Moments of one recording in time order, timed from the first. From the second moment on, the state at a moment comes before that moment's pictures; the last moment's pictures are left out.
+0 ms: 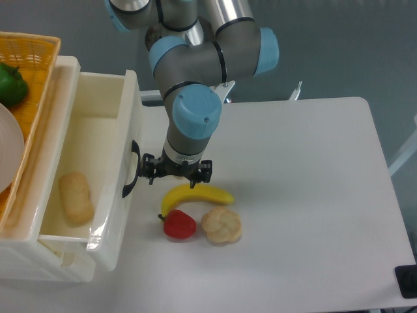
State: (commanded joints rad) arm 2.33 -1.88 -1.61 -1.30 1.37 0.33
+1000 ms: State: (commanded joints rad) arm 2.28 -1.88 -1.61 -1.30 1.37 0.33
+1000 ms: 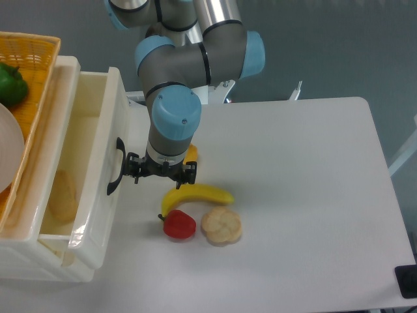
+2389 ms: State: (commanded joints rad) arm 2.19 -1.87 -1.60 -1.29 1.41 0.34
